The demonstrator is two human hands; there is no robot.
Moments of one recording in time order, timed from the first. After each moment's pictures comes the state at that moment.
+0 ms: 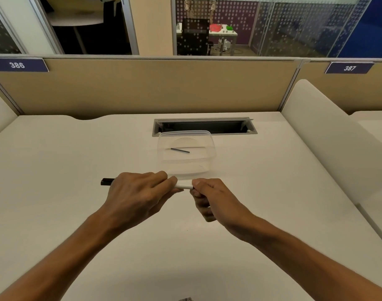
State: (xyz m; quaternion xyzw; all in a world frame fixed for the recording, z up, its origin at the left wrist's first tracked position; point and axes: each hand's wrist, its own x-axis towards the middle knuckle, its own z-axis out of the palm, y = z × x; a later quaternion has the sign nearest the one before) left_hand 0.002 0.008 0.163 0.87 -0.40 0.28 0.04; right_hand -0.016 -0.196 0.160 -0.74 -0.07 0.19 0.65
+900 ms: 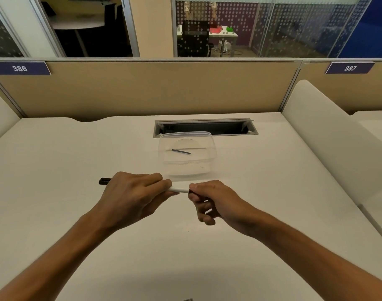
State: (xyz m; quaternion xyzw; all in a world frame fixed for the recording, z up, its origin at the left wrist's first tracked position) left_hand 0.004 0.019 0.168 0.88 -0.41 0.23 0.07; right_hand -0.007 -0.206 0.160 -0.70 -0.10 0.28 0.65
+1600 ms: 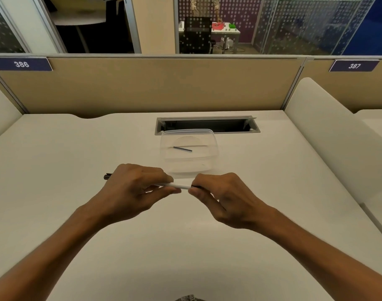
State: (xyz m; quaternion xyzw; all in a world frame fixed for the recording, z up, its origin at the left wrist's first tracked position) left_hand 0.000 0.016 0.189 0.87 -0.39 0.14 0.25; right_hand -0.005 -0.214 0.163 -0.86 -0.40 -0.15 0.28
